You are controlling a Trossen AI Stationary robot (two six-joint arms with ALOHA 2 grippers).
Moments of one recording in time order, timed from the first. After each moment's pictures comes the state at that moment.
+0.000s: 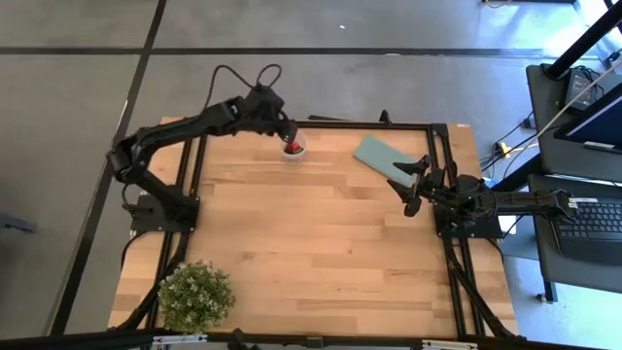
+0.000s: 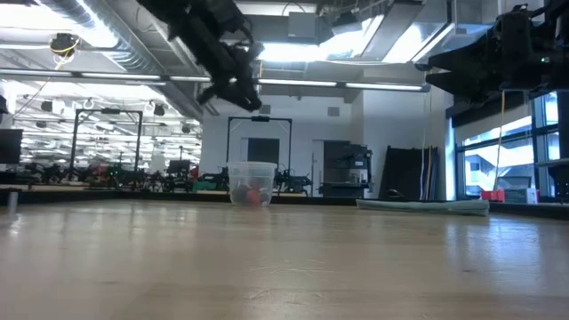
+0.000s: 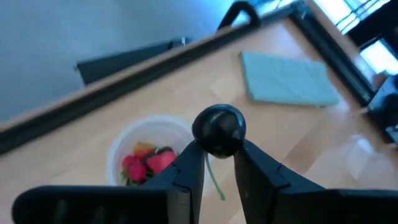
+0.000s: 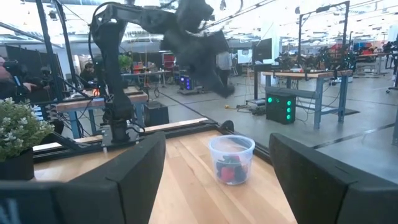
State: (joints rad) left arm 0.60 1.51 1.23 -0.45 0.05 -0.47; right arm -0.05 0.27 0.02 0.43 0.32 0.02
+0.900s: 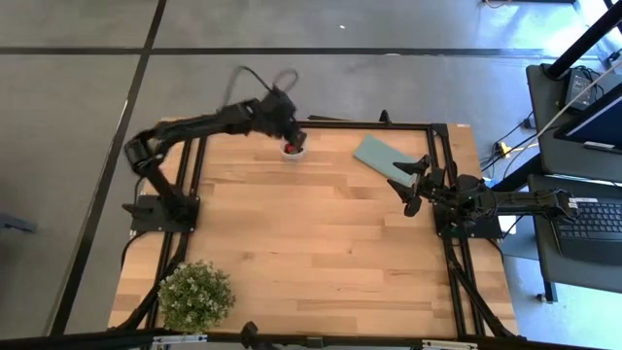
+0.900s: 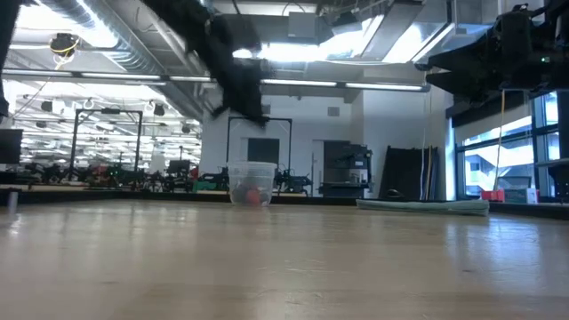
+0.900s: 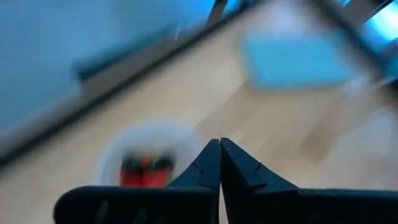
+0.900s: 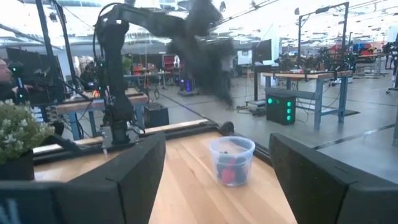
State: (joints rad) left arm 0.59 1.64 1.30 -0.46 0.06 -0.36; right arm -0.05 0.27 0.02 0.43 0.32 0.03
